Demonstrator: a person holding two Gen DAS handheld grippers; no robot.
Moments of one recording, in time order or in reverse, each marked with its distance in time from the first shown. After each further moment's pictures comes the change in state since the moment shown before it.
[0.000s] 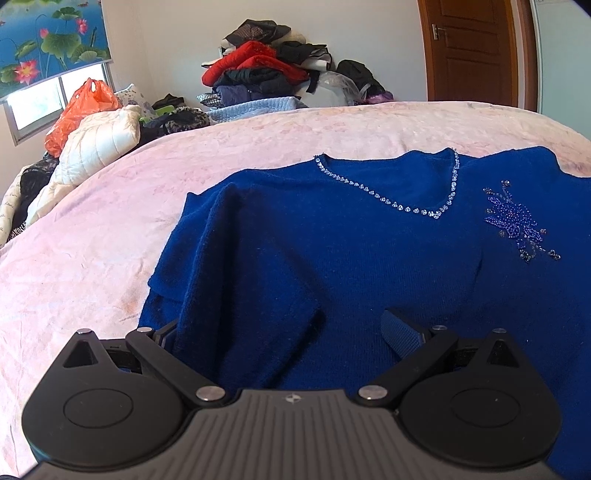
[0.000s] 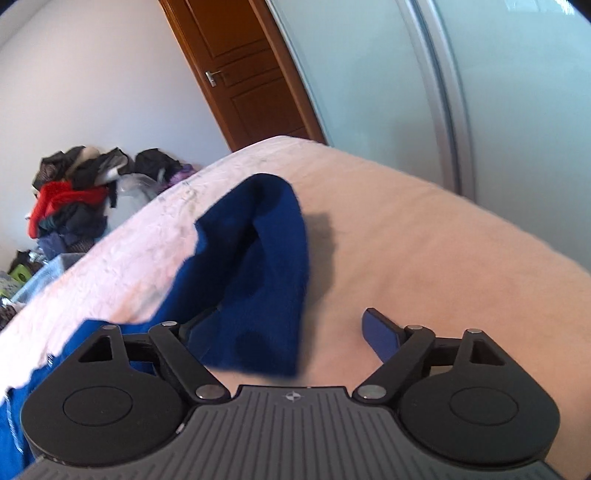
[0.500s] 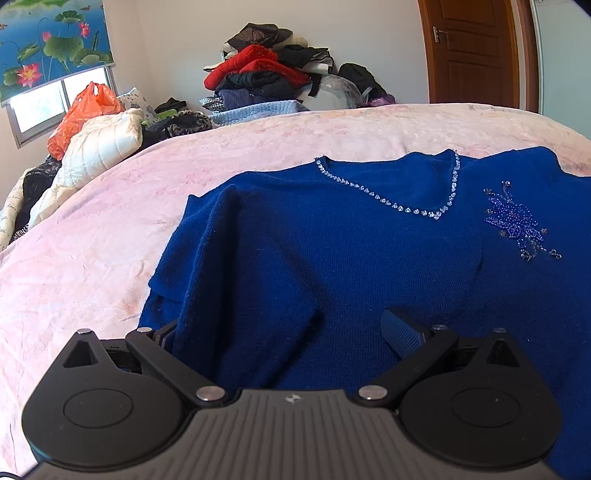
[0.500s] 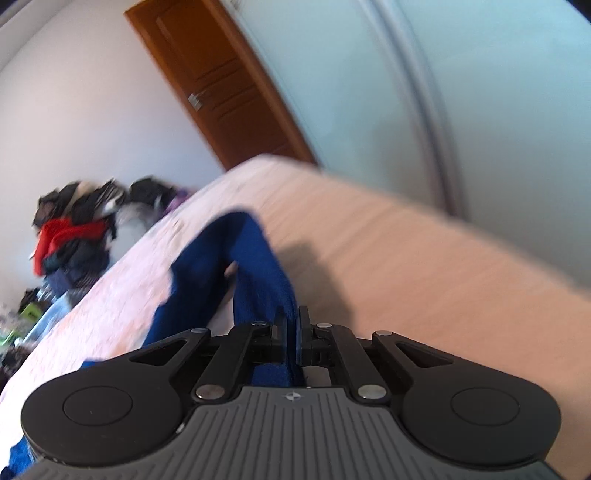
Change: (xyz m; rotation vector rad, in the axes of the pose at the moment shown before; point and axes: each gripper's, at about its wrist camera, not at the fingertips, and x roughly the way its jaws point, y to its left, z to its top) left arm -0.002 -0.002 -0.003 0.003 -0.012 0.010; right arm -0.046 -0.056 0.032 0.107 -0.089 -0.034
